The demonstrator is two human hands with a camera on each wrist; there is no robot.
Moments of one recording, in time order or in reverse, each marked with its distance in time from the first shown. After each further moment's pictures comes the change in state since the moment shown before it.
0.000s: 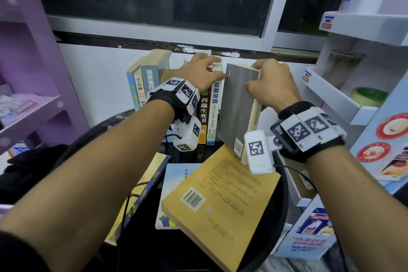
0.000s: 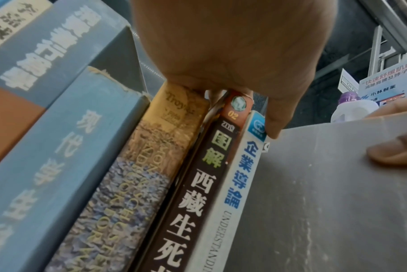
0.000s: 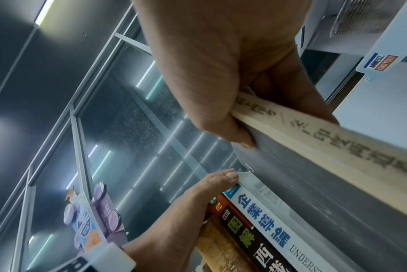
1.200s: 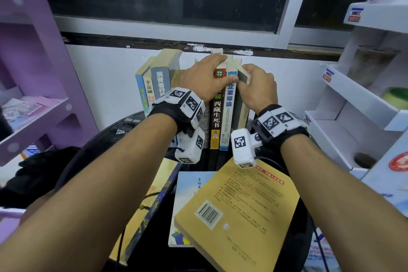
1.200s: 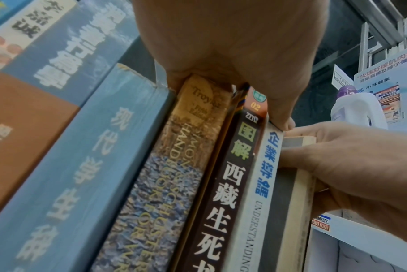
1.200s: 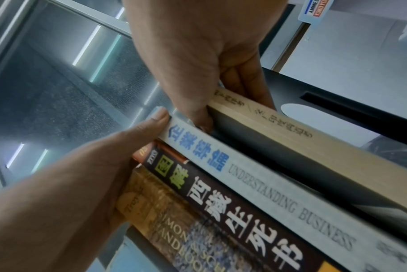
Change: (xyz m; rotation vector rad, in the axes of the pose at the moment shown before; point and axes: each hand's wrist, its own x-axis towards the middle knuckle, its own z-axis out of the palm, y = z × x) left_hand -0.005 -0.022 0.000 0.047 0.110 0.151; right_hand 0.048 0.006 0.089 0.123 0.061 -0.005
